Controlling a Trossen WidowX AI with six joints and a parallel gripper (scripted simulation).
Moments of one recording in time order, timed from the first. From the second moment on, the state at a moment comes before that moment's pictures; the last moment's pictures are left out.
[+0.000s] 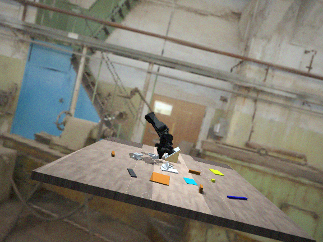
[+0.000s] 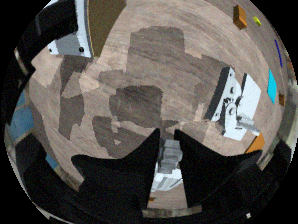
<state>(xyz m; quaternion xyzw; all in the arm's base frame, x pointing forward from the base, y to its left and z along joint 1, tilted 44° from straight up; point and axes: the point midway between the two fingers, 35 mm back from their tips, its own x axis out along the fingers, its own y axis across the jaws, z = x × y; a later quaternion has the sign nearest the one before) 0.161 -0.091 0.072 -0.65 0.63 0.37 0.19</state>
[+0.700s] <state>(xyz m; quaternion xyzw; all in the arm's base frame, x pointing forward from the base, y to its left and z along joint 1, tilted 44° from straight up) 0.165 -0.062 0.102 -0.65 0.63 0.37 0.19</state>
